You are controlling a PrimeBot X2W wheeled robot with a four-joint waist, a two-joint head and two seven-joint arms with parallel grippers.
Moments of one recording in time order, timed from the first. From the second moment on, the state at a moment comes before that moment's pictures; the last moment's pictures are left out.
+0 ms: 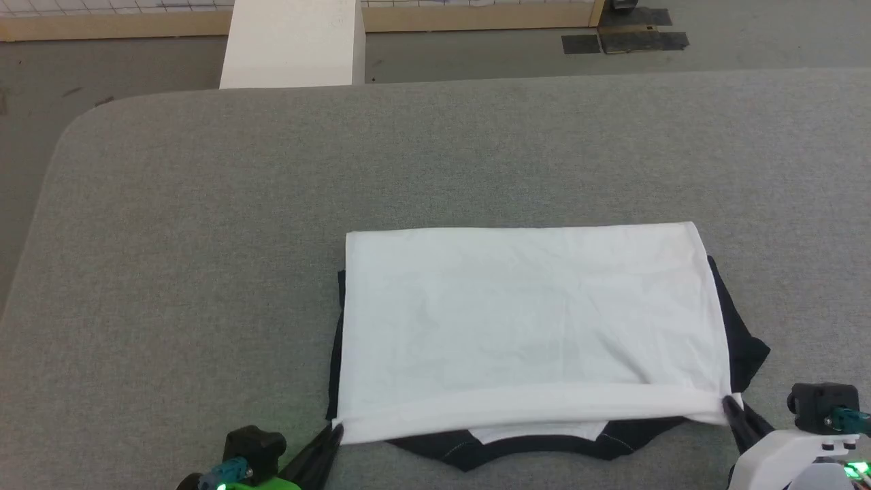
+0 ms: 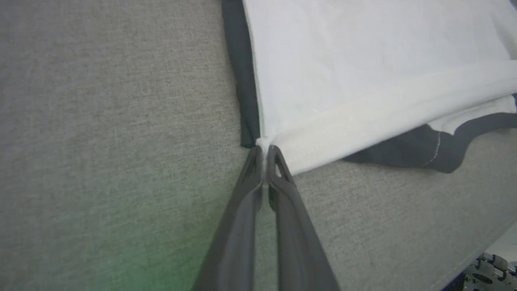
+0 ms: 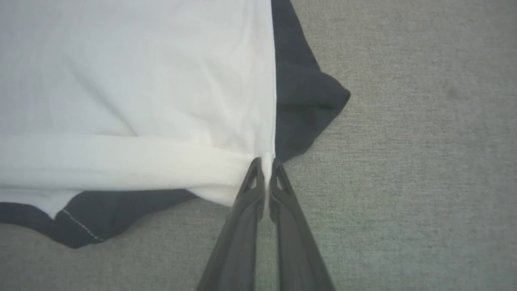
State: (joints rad) left arm 0.00 0.44 -0.59 0.16 -0.61 0.02 -0.11; right arm 0.14 -0.13 -0.13 0.02 0.19 0.13 0.31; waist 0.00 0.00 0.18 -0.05
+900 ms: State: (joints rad) left arm -0.12 0.28 -0.28 0.07 -0.45 0.15 -0.26; right arm -0.08 -0.10 -0.30 0.09 0.49 0.13 0.36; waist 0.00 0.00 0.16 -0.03
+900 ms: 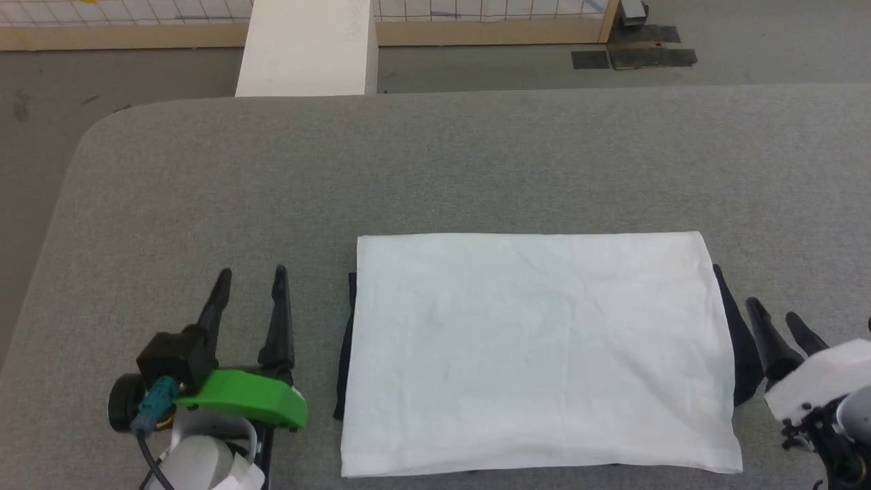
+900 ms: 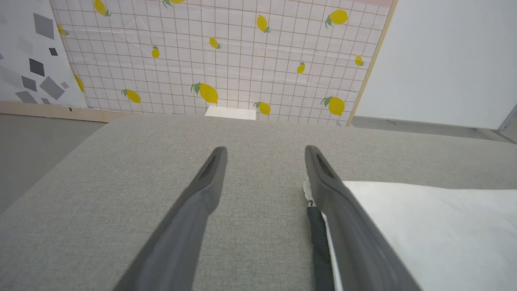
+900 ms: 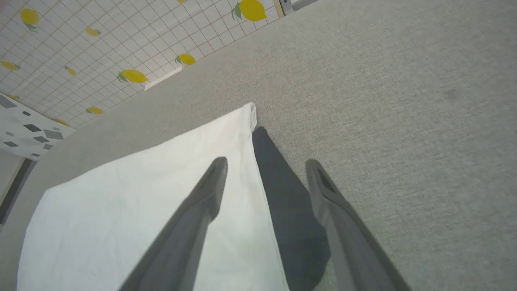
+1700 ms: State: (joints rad) left arm -0.12 0.10 -0.04 0.06 -0.22 -0.01 -0.26; right arm -0.27 -0.17 -0.25 0.35 0.58 0.13 0.73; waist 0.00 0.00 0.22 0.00
